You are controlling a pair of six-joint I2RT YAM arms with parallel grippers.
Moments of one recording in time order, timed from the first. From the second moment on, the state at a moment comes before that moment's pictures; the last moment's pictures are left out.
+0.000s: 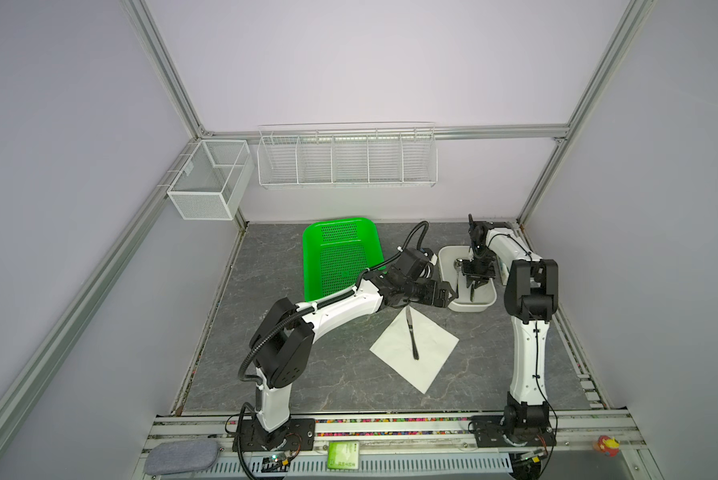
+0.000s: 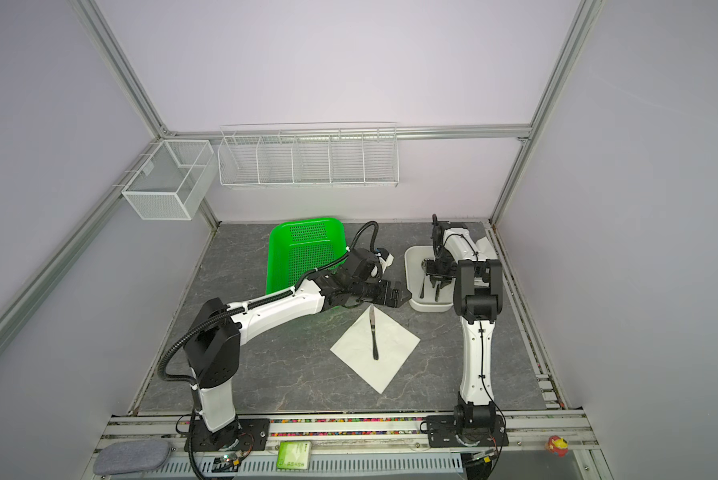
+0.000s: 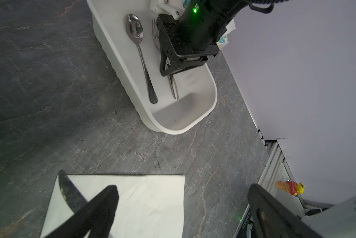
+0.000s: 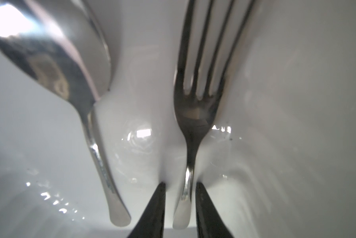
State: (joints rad) left arm -0.94 1.89 1.51 -0.29 0.26 -0.57; right arm 0.04 2.38 2.02 -1.30 -0.01 0.17
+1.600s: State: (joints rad) left arm -0.94 1.79 1.43 -0.34 0.20 -0.54; right arm 0.03 2.37 2.09 -1.35 -0.02 0.16
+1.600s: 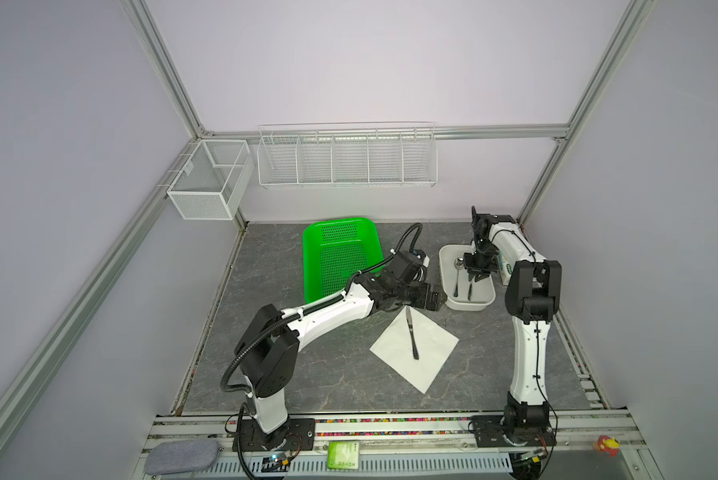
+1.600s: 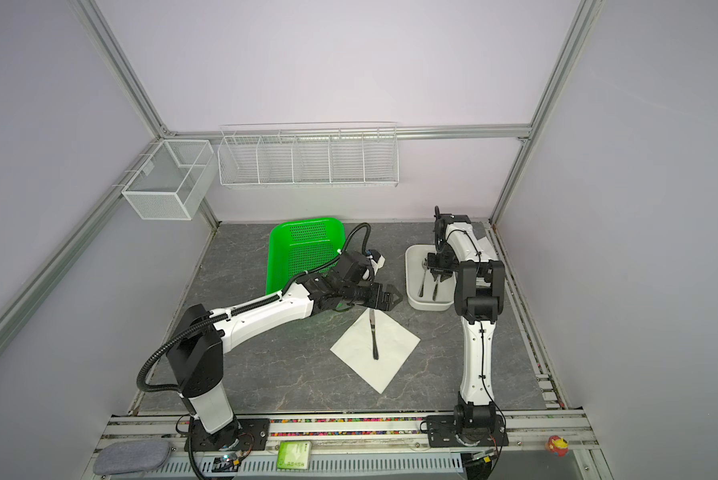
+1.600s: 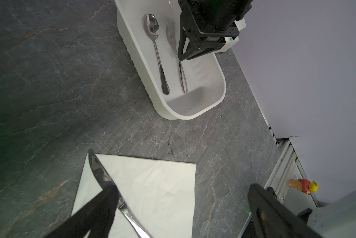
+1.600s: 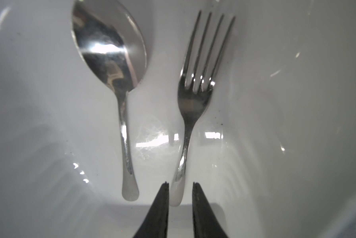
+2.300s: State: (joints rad) left arm -0.94 1.79 1.43 -0.34 0.19 -0.54; right arm 0.03 2.43 2.12 -1.36 -0.01 0.16
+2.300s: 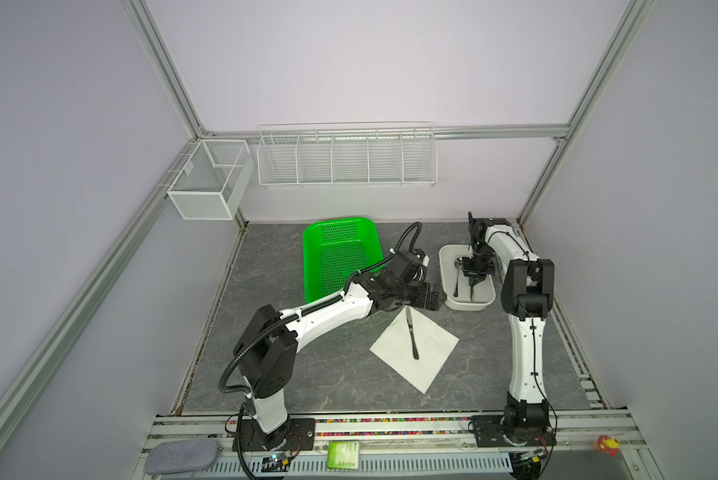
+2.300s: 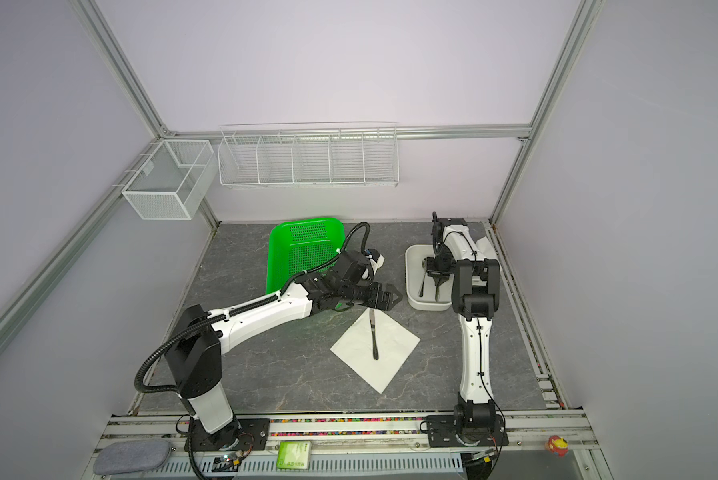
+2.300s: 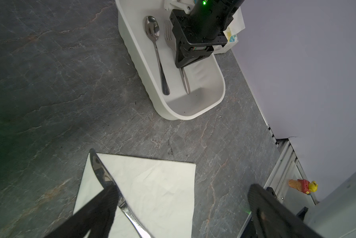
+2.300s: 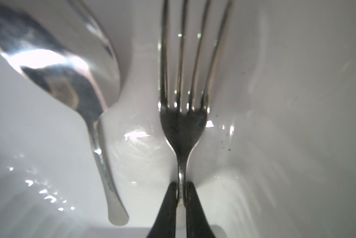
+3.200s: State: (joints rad) left arm -0.94 1.78 1.42 -0.35 0.18 -0.55; right arm 0.12 2.07 1.98 -1.40 -0.08 0.14
